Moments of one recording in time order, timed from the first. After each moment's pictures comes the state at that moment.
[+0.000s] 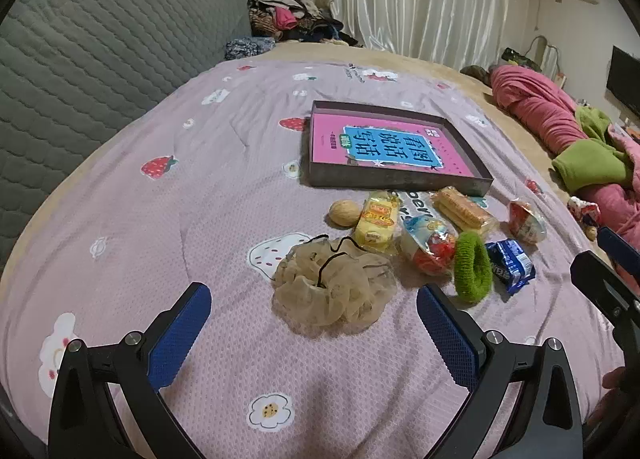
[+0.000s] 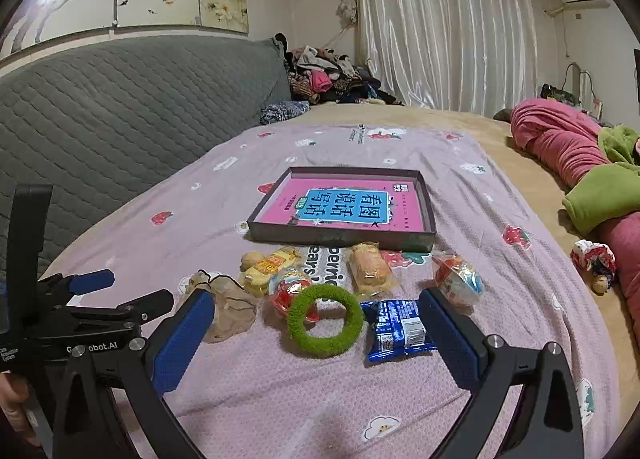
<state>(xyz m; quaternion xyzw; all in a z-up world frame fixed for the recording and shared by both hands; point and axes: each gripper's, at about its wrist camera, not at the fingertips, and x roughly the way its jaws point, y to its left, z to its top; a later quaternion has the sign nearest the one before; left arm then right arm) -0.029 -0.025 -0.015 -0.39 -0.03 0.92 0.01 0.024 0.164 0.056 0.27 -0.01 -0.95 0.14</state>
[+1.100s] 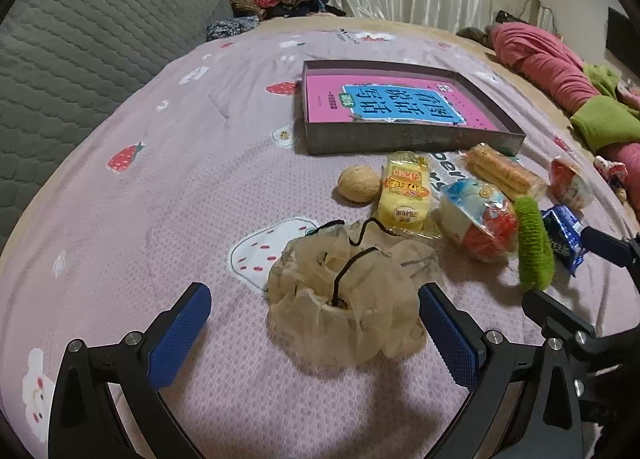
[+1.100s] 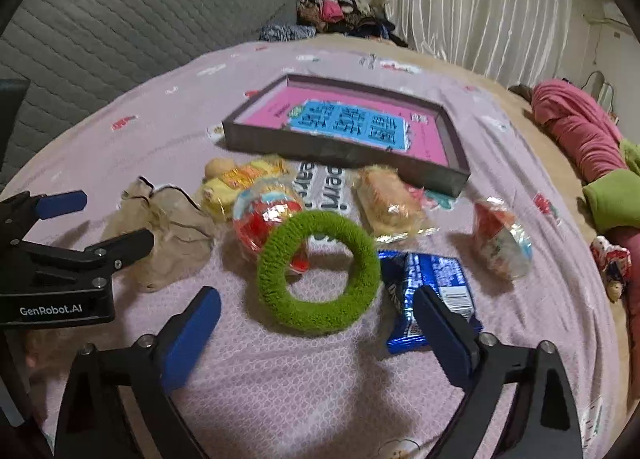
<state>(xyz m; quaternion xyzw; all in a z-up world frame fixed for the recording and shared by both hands) -0.084 -0.015 -0.074 -0.42 0.02 0.91 0.01 -0.034 0.132 -0.031 0.40 0.10 -0.90 0.12</state>
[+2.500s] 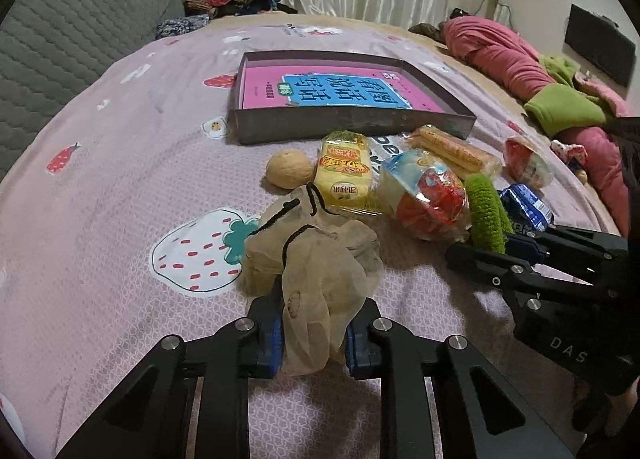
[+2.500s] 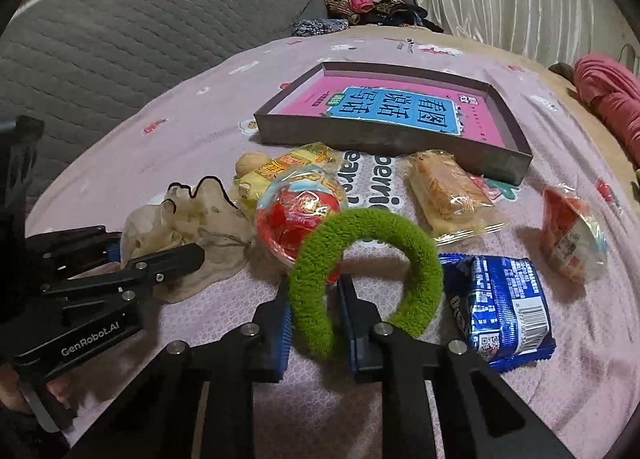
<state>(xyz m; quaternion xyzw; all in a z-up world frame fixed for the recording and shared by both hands) -0.084 0.003 -0.093 -0.43 0.00 0.90 0.11 -0.053 0.129 -0.052 0.42 0.03 -0.88 0.21</state>
